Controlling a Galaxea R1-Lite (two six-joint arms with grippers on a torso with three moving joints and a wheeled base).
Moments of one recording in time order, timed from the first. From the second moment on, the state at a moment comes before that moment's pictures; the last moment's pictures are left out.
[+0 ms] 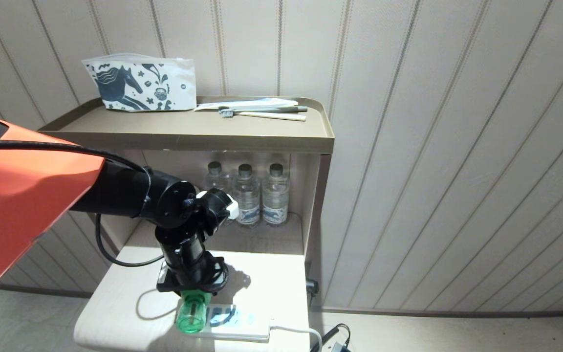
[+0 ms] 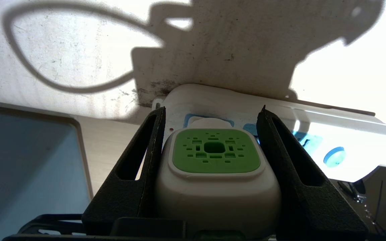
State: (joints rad) left arm -0.56 2.10 -1.39 0.71 0.13 -0.62; right arm 0.00 0.00 0.00 -0.14 -0.01 0.04
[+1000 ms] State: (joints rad) left arm -0.58 2.09 -1.38 0.63 0.17 -0.69; right arm 0.00 0.00 0.00 -0.14 -0.01 0.04
